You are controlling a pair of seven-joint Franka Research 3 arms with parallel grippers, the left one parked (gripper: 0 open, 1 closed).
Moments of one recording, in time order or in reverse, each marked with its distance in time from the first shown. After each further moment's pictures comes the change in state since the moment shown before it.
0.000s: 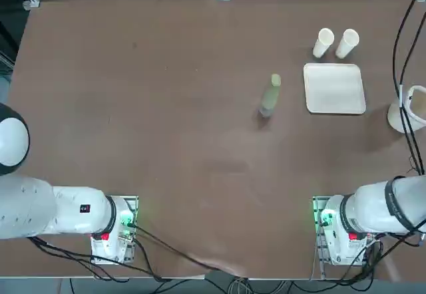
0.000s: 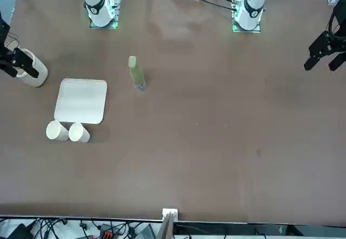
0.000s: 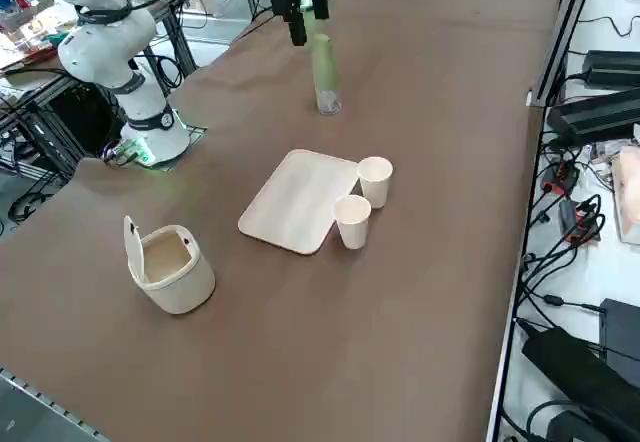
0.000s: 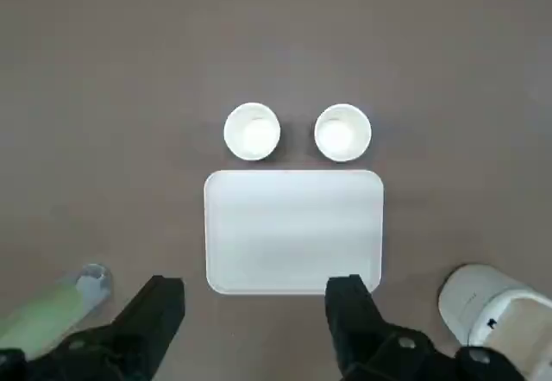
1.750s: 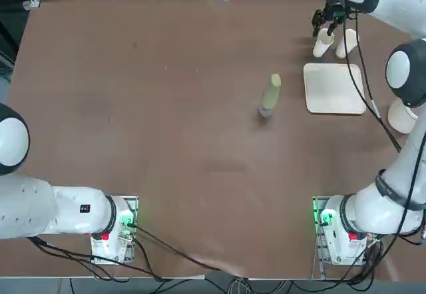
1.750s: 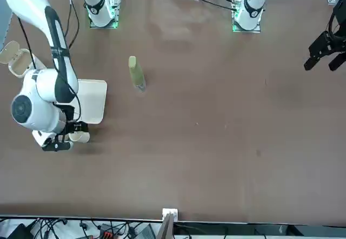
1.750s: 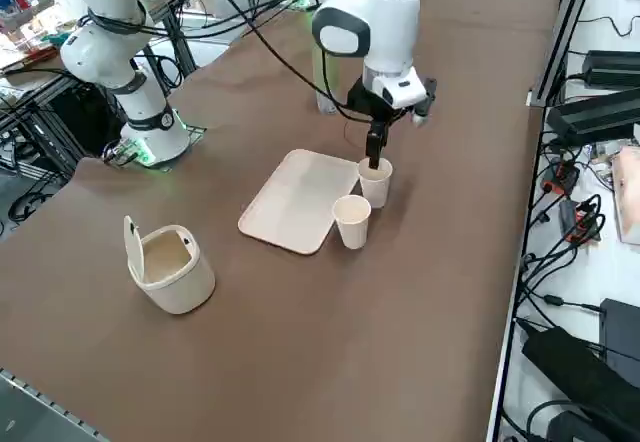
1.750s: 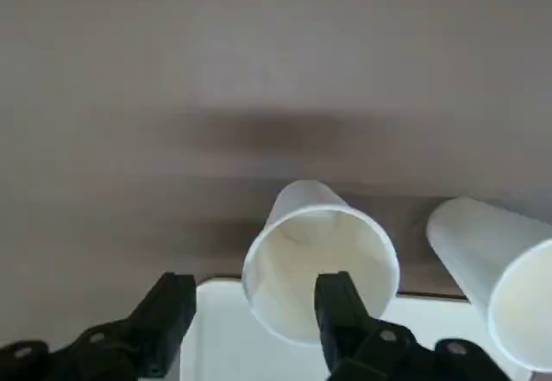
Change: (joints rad) arm 0.101 0.549 0.010 0.003 -0.011 0.407 0.005
